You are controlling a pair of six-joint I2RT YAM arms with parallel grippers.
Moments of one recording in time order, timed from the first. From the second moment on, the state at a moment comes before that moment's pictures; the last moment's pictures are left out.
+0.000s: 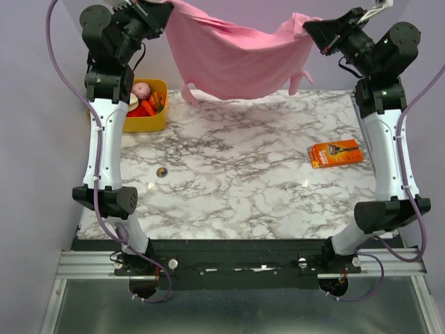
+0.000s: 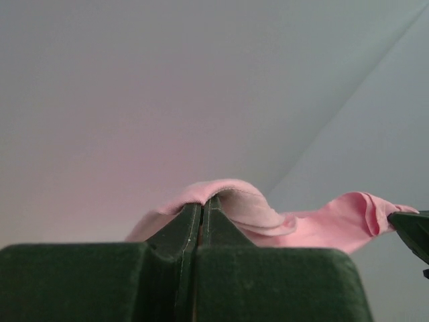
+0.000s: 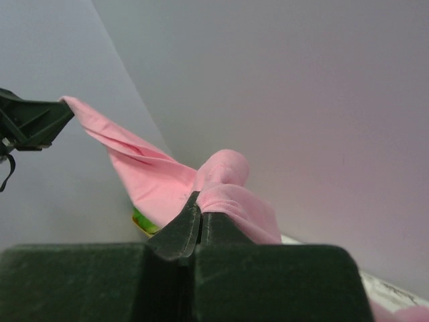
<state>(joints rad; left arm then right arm) -0.09 1.80 2.38 -0.25 0.35 -0.65 0.08 1.63 2.05 -0.06 -0.57 0.48</state>
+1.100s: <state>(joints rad) -0.51 0.75 0.38 -0.23 0.01 -0.75 0.08 1.09 0.49 -0.30 -0.53 0.53</state>
